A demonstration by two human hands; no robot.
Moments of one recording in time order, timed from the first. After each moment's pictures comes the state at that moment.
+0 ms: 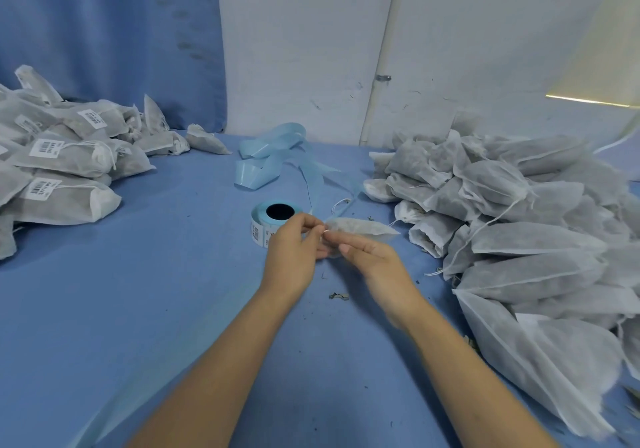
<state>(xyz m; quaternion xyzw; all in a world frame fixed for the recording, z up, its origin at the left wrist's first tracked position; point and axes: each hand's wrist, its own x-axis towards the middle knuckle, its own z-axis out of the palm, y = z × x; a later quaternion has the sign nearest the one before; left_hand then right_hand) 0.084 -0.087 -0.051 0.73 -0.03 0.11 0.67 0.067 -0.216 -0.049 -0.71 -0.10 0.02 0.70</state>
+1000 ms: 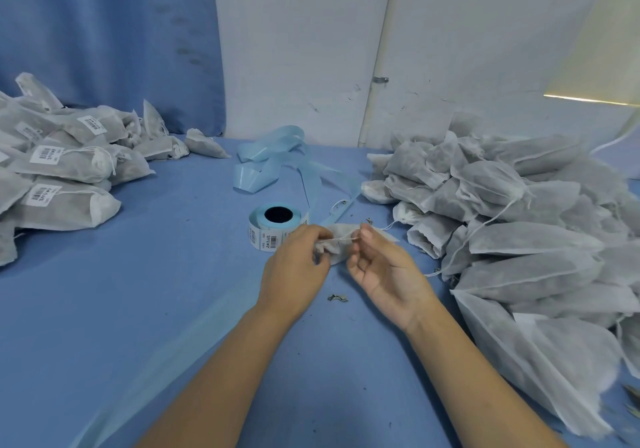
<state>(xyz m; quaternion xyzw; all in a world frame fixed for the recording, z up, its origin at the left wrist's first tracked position) 0.078 -0.087 -0.066 0.88 -0.10 0.19 0.42 0.065 -0.227 -0.040 -0.41 0.00 0.10 0.91</state>
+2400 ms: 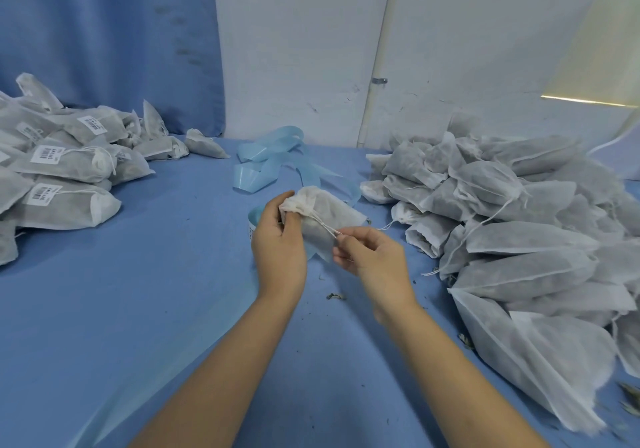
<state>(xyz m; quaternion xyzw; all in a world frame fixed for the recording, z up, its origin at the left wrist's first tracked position) 0.077 -0.093 -0.037 0.63 0.07 0.27 0.73 0.060 -0.202 -0.037 -0.67 0.04 -0.07 0.73</state>
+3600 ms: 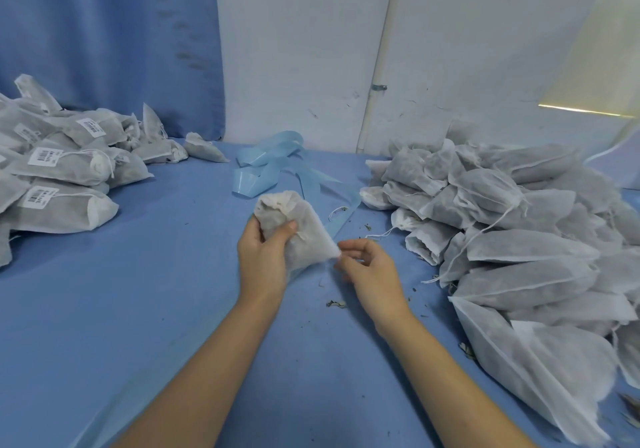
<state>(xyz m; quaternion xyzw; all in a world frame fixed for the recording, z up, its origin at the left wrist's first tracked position) 0.080 -0.072 -0.046 0.58 0.06 0.21 0.79 0.073 -0.210 -0.060 -0.75 0.03 -0.07 0.66</state>
